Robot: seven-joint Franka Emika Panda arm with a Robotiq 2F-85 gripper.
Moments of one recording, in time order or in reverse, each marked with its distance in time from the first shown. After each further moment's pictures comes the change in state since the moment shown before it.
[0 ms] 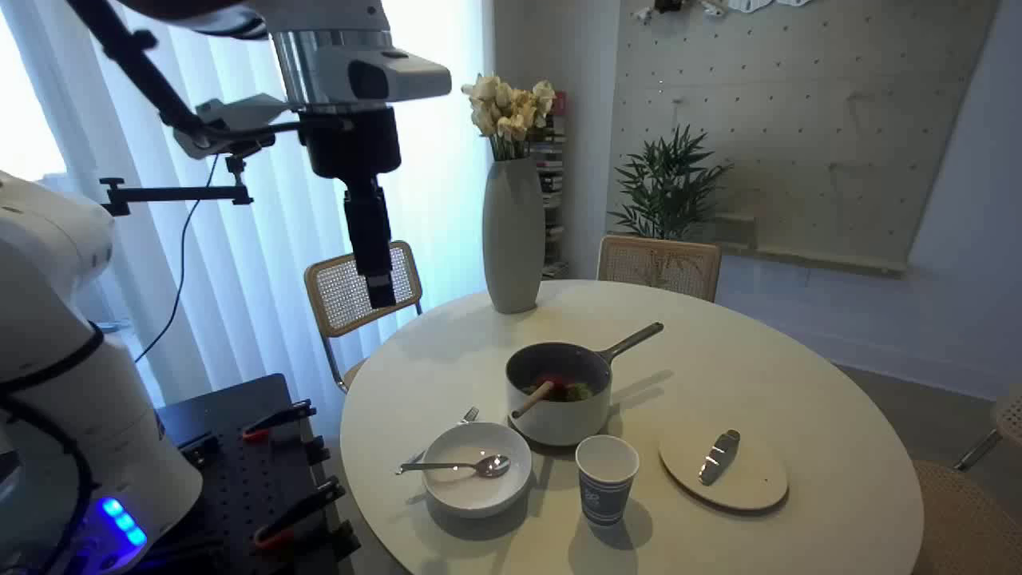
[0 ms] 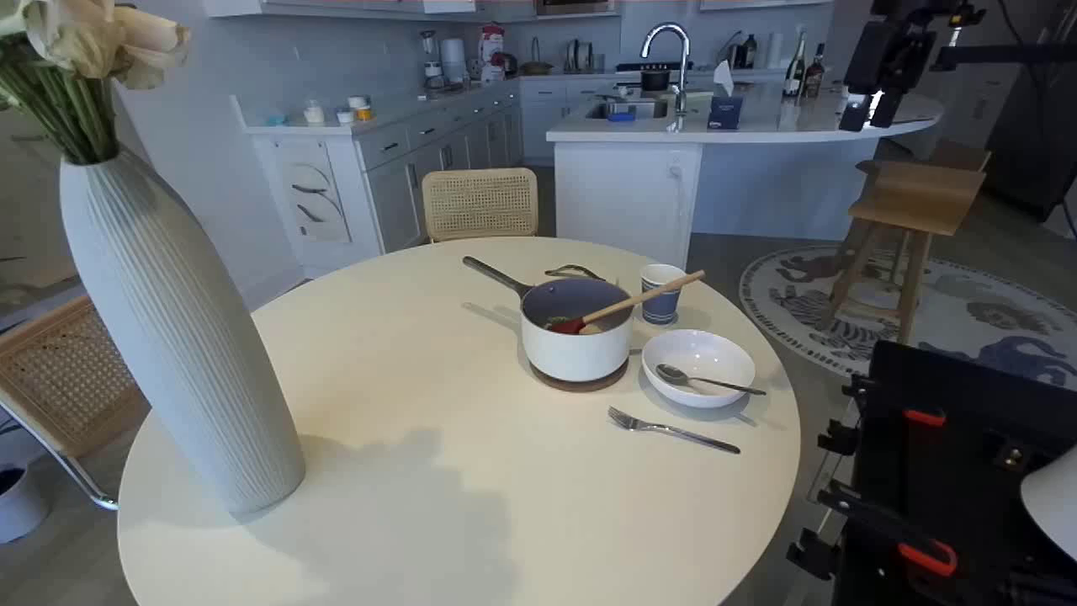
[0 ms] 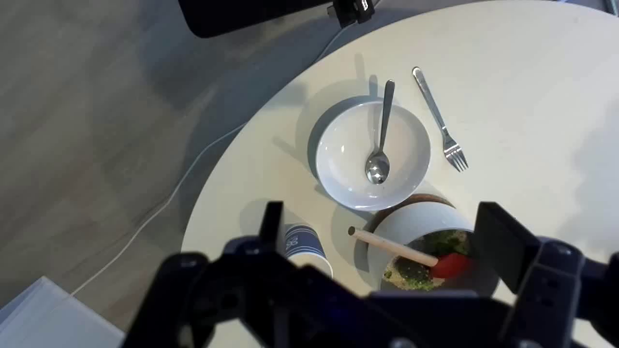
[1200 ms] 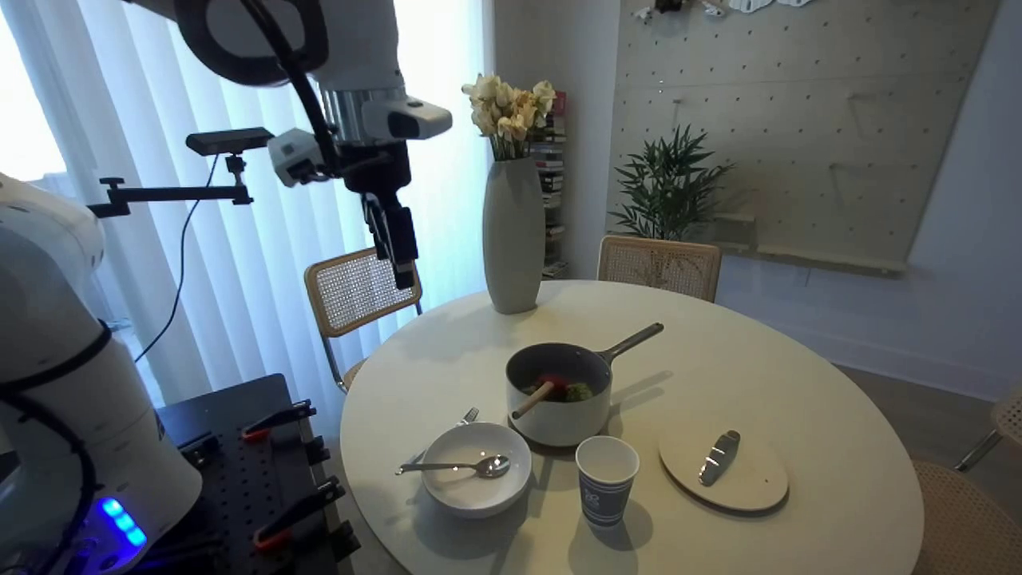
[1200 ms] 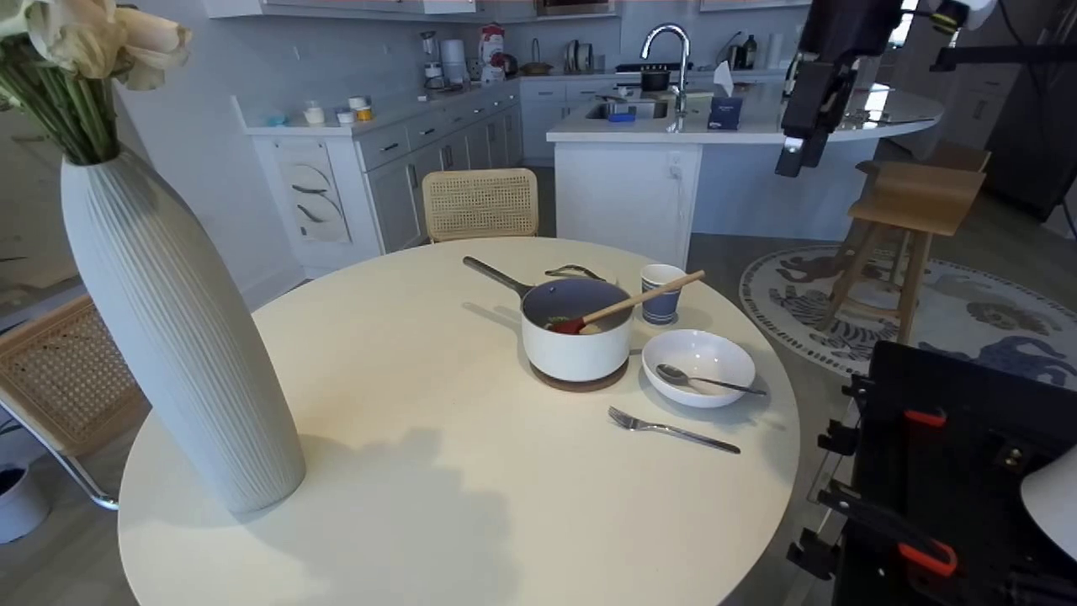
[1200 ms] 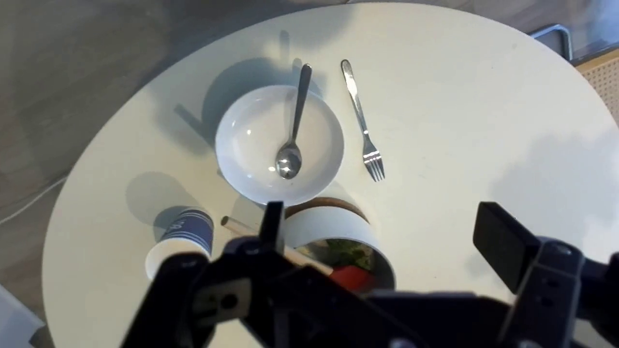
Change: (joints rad) arm 0.156 0.048 0.139 -0.085 0.127 0.139 0.007
